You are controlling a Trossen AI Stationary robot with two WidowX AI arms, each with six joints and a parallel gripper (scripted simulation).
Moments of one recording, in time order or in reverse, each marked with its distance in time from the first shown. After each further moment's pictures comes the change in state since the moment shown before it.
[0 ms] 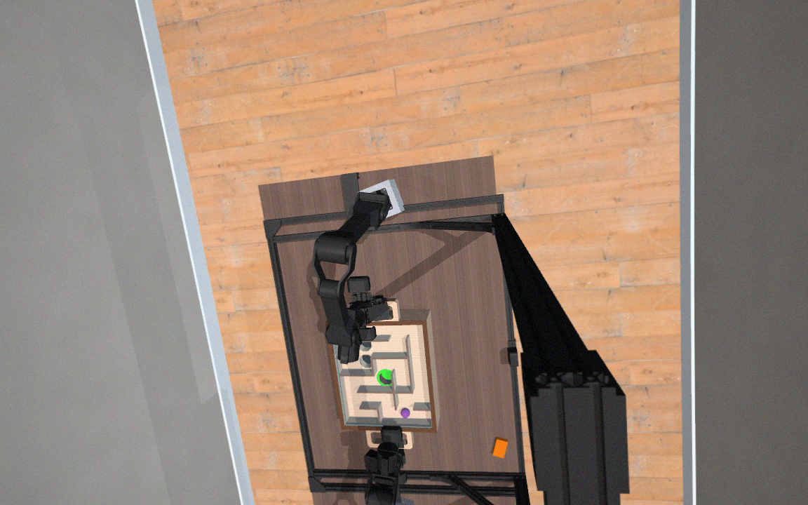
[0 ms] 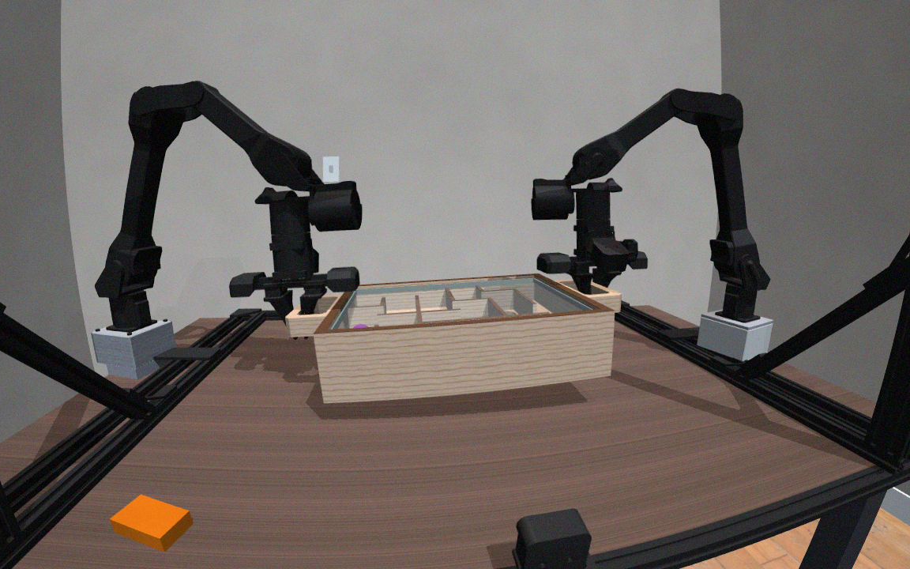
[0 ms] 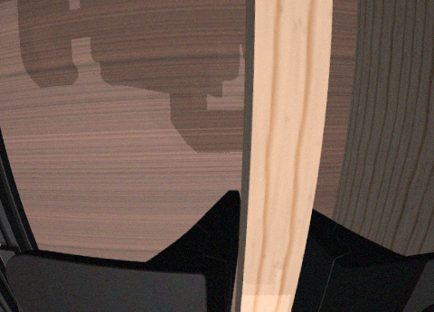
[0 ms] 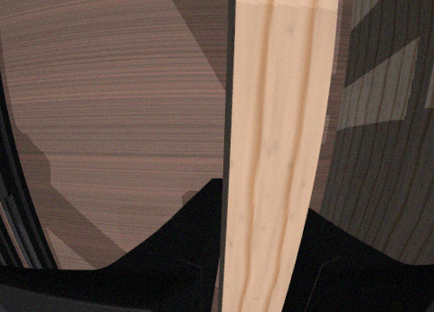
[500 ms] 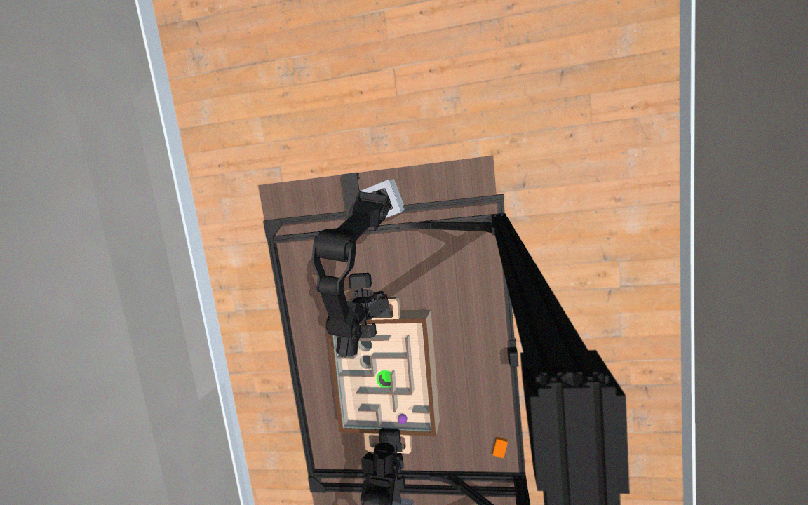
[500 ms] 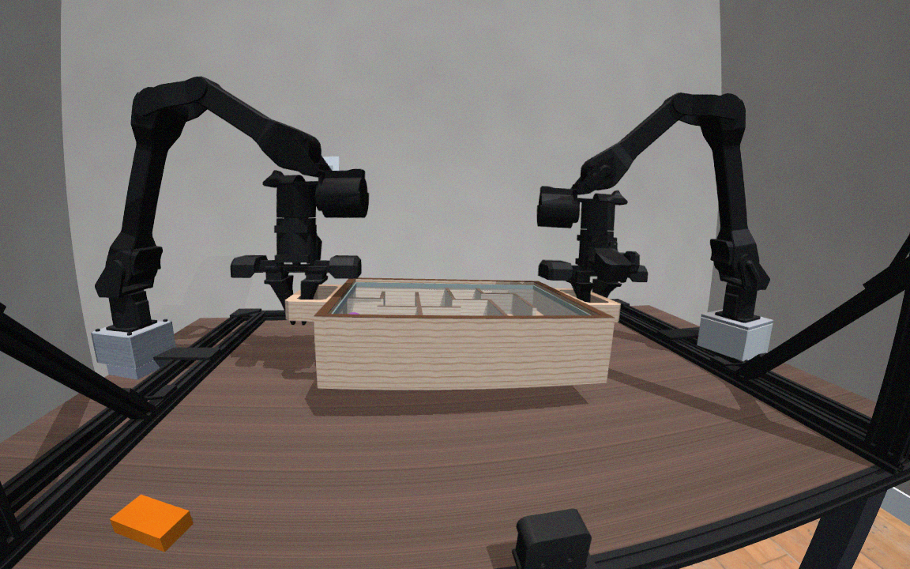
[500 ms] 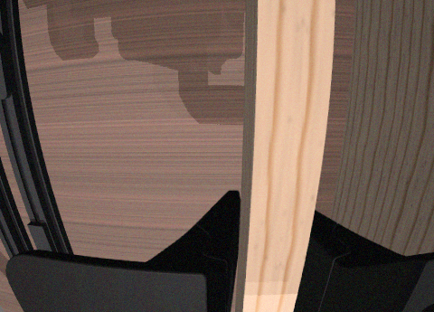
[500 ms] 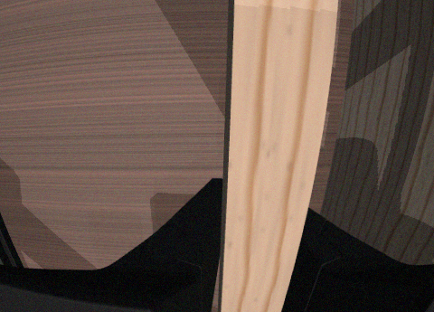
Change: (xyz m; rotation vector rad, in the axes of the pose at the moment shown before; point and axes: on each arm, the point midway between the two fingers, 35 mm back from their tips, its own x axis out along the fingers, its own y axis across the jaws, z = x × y) left arm -0.022 -0.001 0.001 -0.001 0.019 0.063; right arm 0.018 0.000 -0.002 -0.003 -0.017 -0.076
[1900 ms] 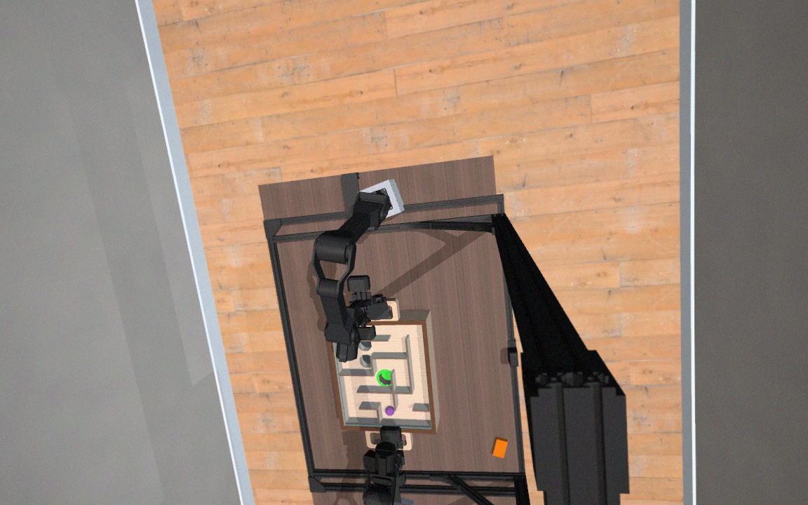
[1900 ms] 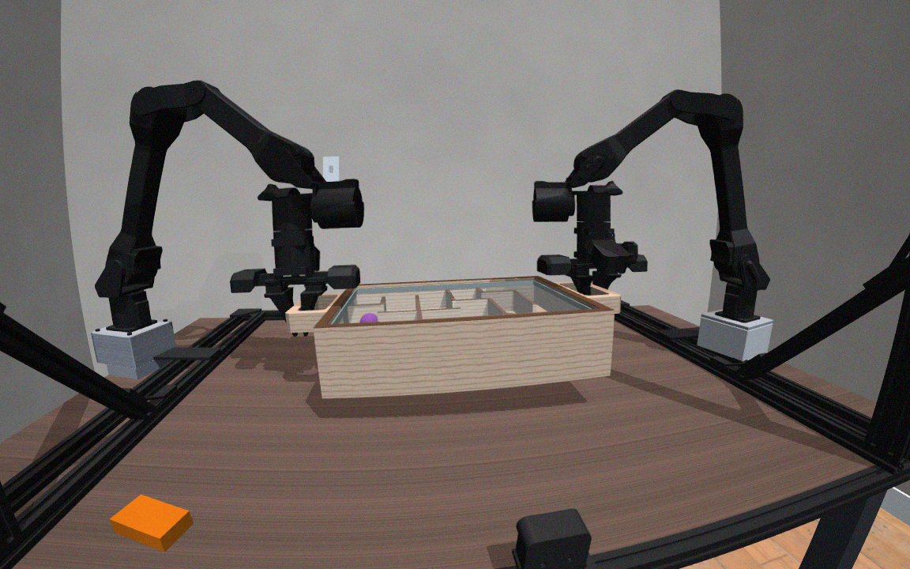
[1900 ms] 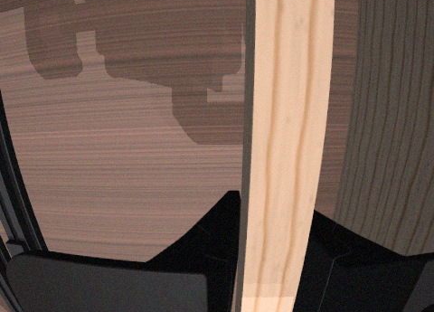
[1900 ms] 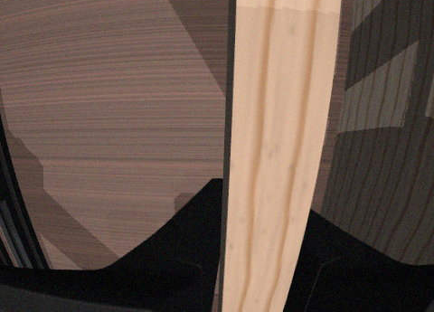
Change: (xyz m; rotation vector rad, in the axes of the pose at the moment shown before) left arm 0.018 0.000 0.001 0.002 -0.002 -0.047; right arm -0.013 0.000 0.001 0.003 0.000 0.060
